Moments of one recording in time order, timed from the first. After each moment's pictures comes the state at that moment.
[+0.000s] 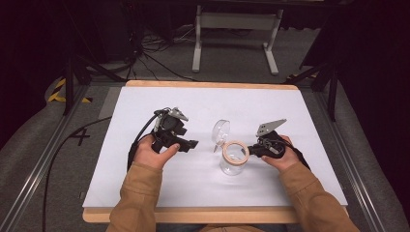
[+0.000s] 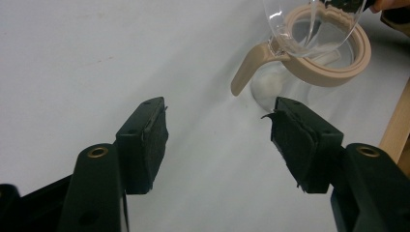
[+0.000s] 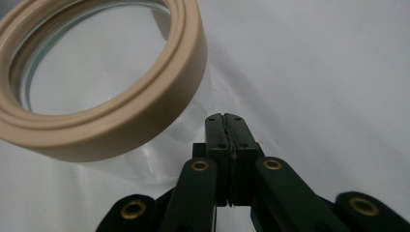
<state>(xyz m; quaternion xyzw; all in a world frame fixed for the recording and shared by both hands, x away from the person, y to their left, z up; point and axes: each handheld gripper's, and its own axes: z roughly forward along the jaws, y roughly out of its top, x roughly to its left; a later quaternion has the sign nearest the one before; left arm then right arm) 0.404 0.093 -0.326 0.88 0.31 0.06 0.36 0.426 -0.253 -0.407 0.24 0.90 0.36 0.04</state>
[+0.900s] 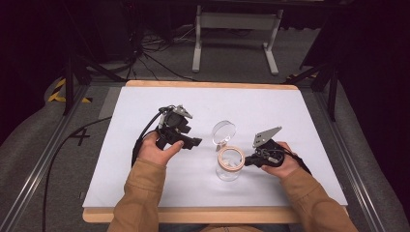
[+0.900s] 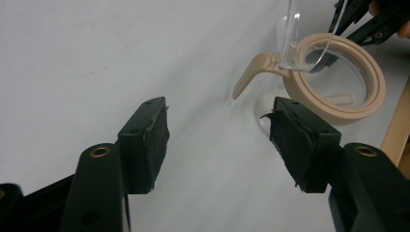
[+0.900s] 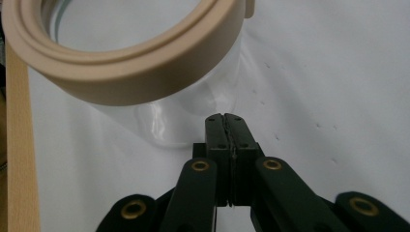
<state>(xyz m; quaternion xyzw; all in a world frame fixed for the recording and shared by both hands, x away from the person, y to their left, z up) 0.413 0.083 -0.325 0.88 0.30 0.05 0.36 0.401 -0.241 -0.406 0.20 0.92 0.32 0.02</state>
